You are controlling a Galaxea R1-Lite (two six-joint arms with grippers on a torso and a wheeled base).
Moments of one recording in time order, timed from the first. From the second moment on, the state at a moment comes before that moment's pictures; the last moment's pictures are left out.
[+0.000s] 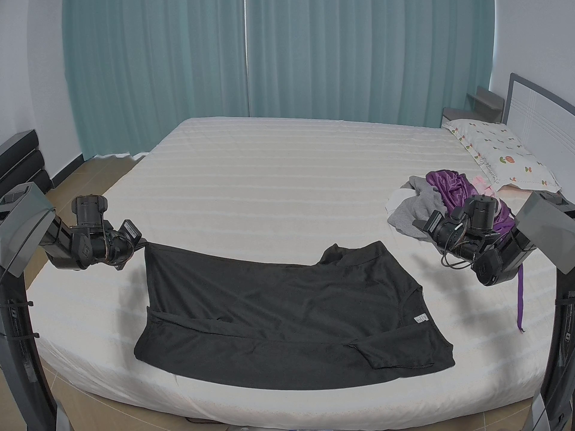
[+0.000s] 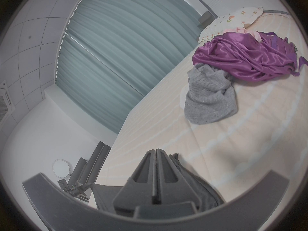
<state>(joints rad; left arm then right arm) 0.17 2.28 -1.20 -0.49 -0.34 -0.77 0.06 2.34 -1.08 -0.98 0.31 0.75</state>
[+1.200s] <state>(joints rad) 0.16 2.31 -1.19 -0.49 -0.35 -0.77 0.13 2.63 -1.44 -0.71 0.33 0.59</state>
